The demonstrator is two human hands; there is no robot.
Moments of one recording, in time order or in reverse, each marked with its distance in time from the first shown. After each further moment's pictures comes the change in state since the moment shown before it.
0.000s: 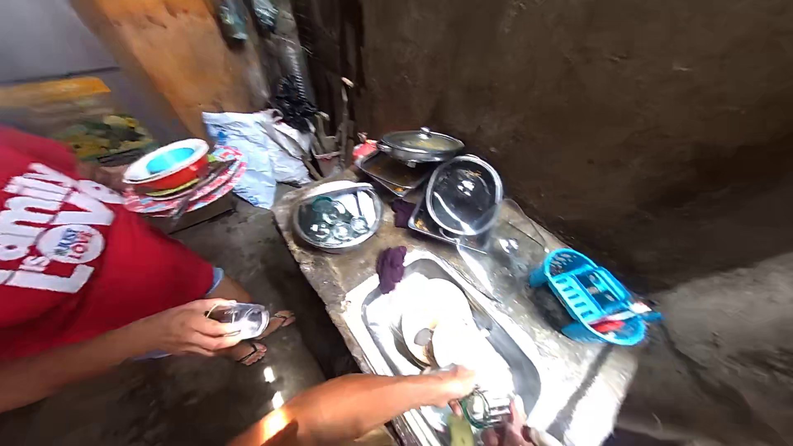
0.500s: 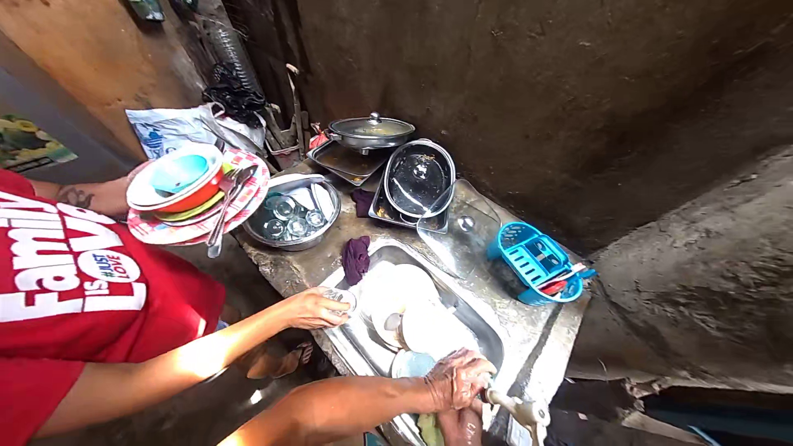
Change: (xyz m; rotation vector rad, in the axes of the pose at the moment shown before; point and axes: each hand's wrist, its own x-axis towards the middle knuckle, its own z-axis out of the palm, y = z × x) left_hand 0.004 -0.003 0.058 0.683 0.230 1.225; right_hand -0.010 0.018 0.014 0.649 0.045 0.146
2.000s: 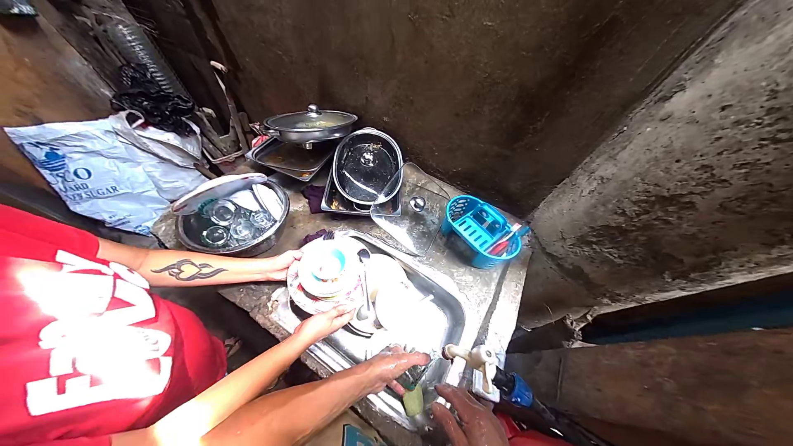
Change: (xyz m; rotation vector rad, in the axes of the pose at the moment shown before) left_hand -0.030 0.015 -0.039 -0.698 -0.307 -1.295; right_hand -0.098 -0.118 0.016 -1.998 -0.516 -0.367
